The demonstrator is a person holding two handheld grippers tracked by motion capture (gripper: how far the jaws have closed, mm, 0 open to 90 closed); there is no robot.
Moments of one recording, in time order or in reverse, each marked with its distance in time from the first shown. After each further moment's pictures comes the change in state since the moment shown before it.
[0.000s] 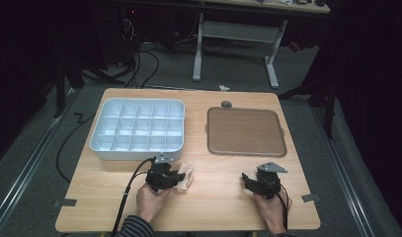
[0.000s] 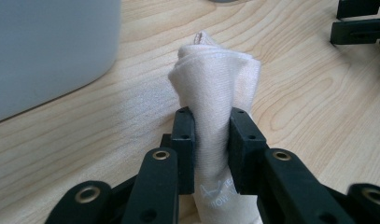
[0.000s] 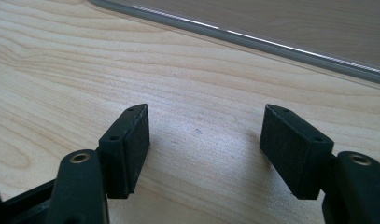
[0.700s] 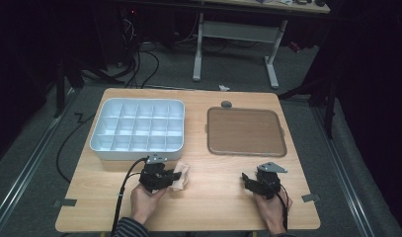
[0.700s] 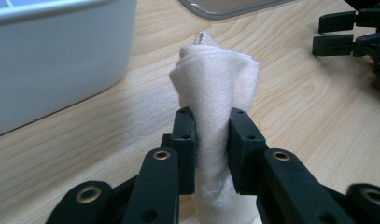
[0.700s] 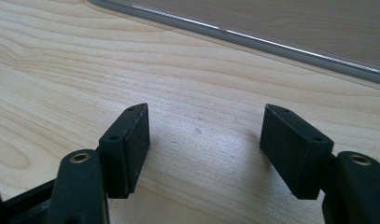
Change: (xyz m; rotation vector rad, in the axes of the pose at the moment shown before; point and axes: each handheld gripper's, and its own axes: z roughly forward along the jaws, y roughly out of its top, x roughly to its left) left arm 0.002 0.000 -0.023 -0.047 -0.019 -0.005; right arm 0.000 0.000 0.000 0.000 -0.002 0.000
